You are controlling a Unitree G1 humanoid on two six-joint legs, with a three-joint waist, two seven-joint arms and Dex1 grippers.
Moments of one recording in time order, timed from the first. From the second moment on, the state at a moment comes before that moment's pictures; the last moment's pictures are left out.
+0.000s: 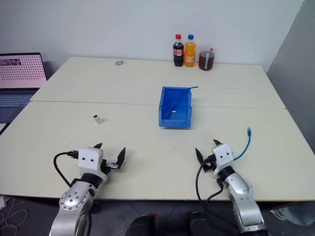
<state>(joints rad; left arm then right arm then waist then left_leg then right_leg) 0.14 0.27 0.14 -0.23 -0.08 0.12 -0.24 0.03 -0.22 0.06 -0.16 0.06 0.06 0.34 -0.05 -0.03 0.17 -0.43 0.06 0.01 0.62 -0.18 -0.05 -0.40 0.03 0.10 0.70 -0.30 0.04</state>
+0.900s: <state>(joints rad) 0.20 0.36 0.10 -0.20 -0.17 0.00 -0.48 0.03 -0.23 0.07 -0.16 0.06 0.06 0.34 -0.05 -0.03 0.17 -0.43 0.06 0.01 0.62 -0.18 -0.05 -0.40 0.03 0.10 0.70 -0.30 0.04</state>
